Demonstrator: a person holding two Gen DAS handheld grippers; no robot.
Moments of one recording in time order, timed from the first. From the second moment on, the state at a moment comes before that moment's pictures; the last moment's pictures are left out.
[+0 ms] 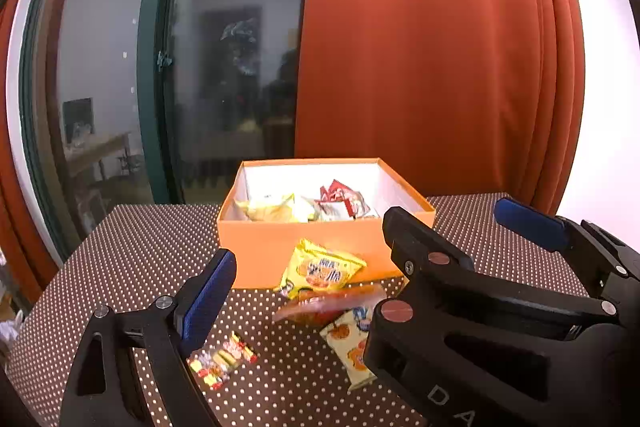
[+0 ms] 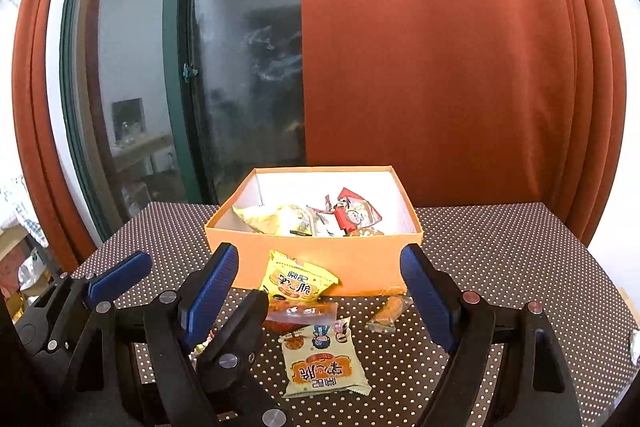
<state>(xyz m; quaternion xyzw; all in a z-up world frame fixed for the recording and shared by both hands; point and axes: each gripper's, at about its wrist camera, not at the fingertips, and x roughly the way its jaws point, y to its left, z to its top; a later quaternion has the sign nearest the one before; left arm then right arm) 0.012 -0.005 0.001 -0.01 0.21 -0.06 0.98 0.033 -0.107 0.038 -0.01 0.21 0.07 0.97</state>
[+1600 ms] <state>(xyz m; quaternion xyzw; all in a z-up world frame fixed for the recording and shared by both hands) 0.116 0.005 -0.159 -0.01 0.44 -0.05 0.90 0.126 -0.095 -0.126 -0.01 0.43 0.08 0.90</state>
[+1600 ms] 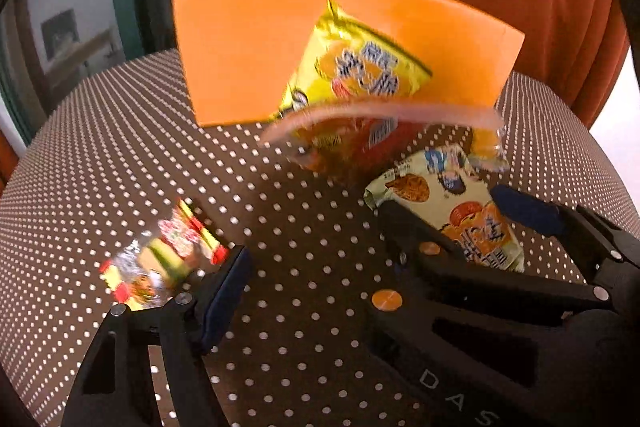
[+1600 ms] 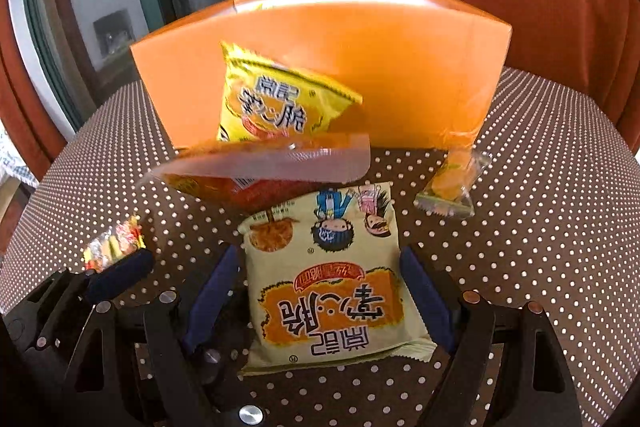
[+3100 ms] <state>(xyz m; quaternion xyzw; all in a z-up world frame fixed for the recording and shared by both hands) 0.114 0.064 -0.132 0.03 0.41 -0.04 0.91 0.114 -0.055 -0.123 -0.01 0.41 0.10 0.91</state>
